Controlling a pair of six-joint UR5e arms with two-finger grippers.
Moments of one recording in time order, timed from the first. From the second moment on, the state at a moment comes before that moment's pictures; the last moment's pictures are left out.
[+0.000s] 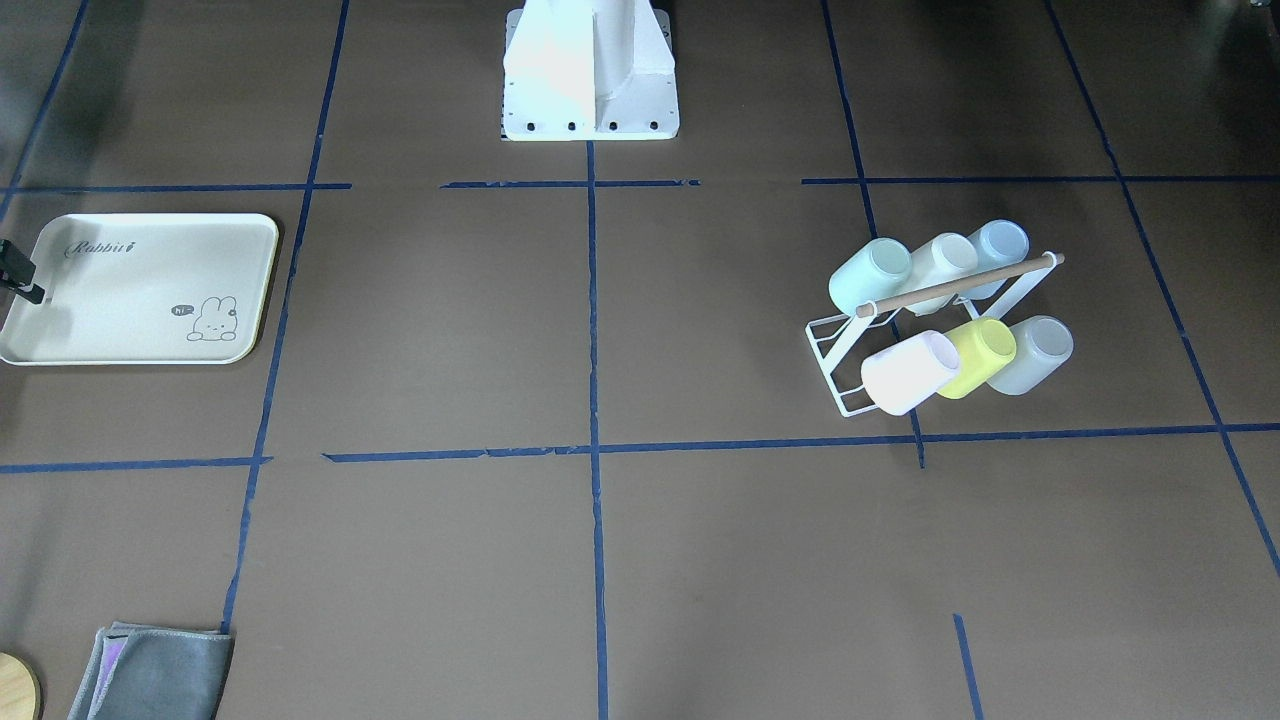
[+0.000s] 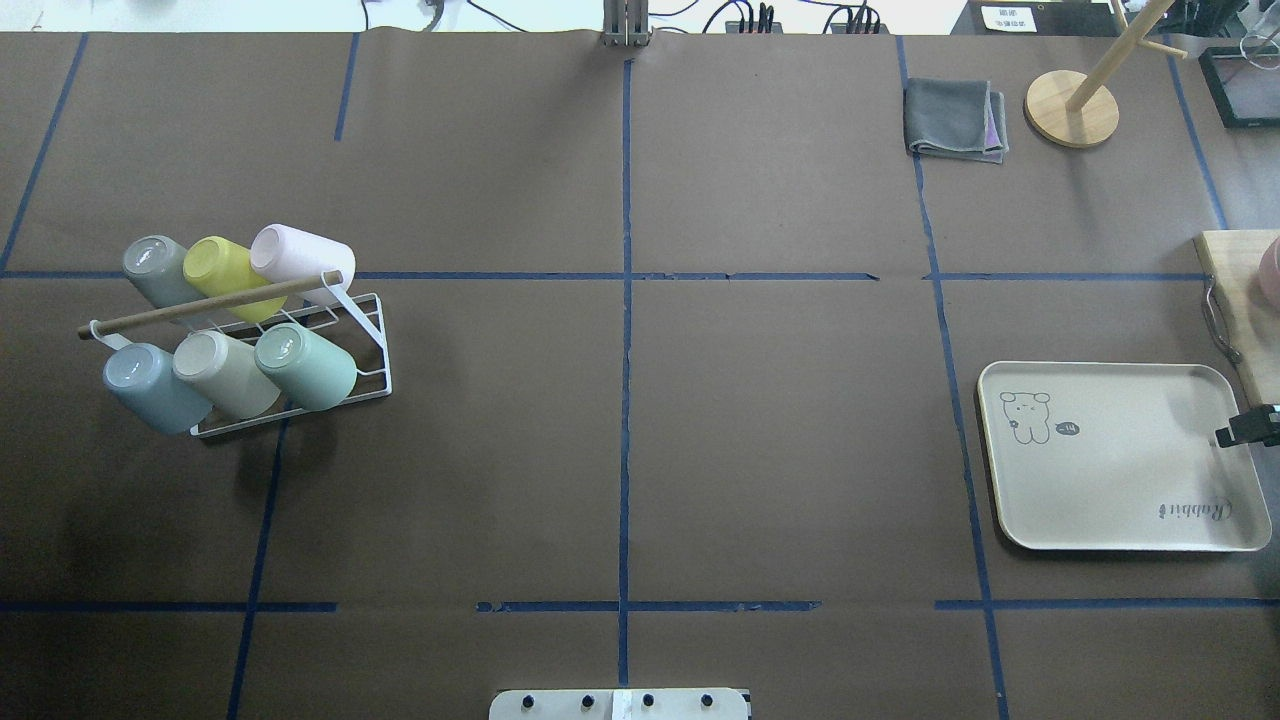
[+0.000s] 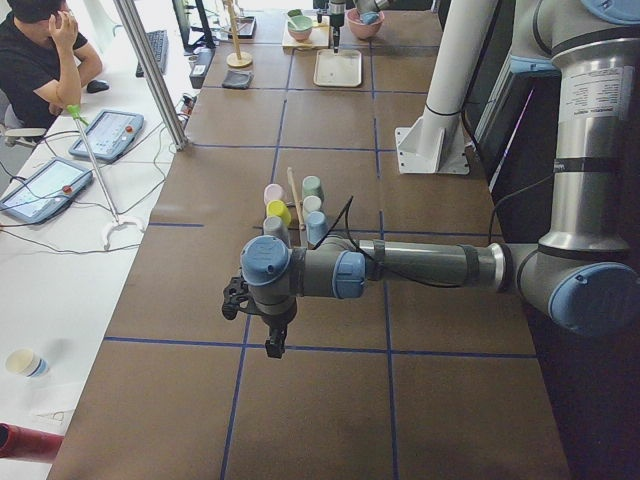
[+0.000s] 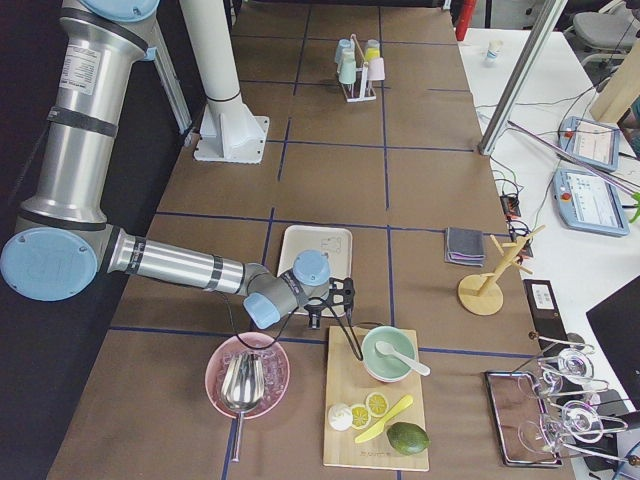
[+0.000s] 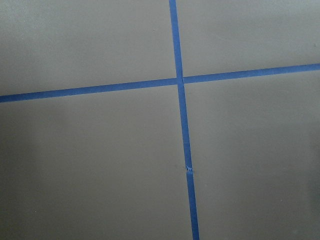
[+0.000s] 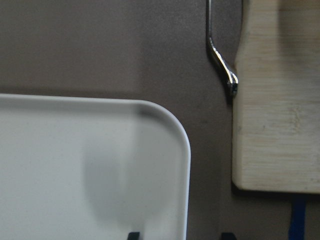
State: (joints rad) left arm -1.56 -1.53 -1.64 -1.55 -2.37 0.09; right arm 1.09 -1.83 1.50 -0.73 2.28 0.66
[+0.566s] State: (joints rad) left arm -1.56 -1.53 -1.65 -1.55 -2.37 0.09; right arm 1.07 -1.83 1.50 -0.73 2.28 0.66
